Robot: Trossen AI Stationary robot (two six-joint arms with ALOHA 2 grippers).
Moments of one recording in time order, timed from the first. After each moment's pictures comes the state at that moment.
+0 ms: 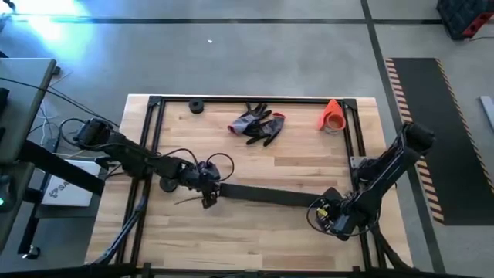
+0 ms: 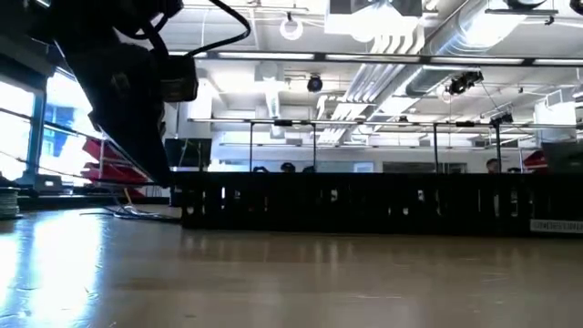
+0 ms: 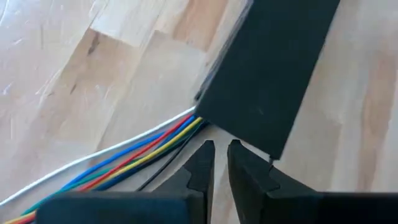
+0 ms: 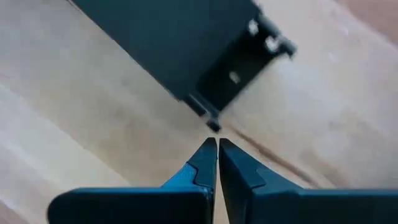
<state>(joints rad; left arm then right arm) -0.29 1.44 0.67 -0.24 -0.18 -0.65 0.91 1.41 0.74 -0.82 0.24 1.82</state>
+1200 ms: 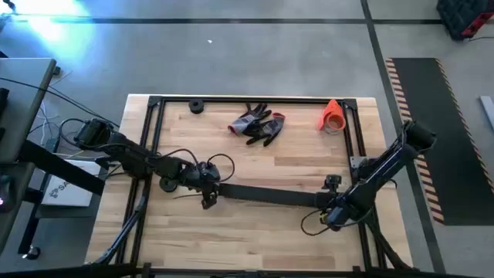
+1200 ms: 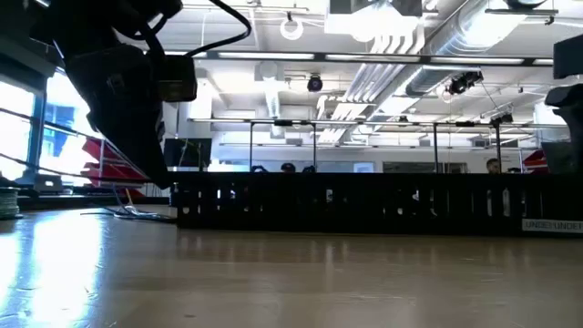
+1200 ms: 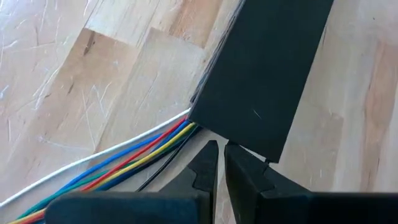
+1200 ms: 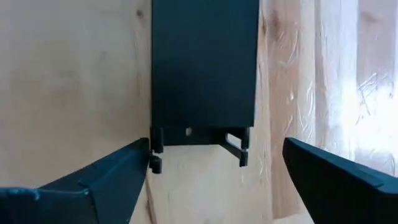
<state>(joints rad) -0.29 1.44 0.67 -0.24 -0.17 -0.62 0.78 1.40 0.74 -0.91 0.32 0.82</state>
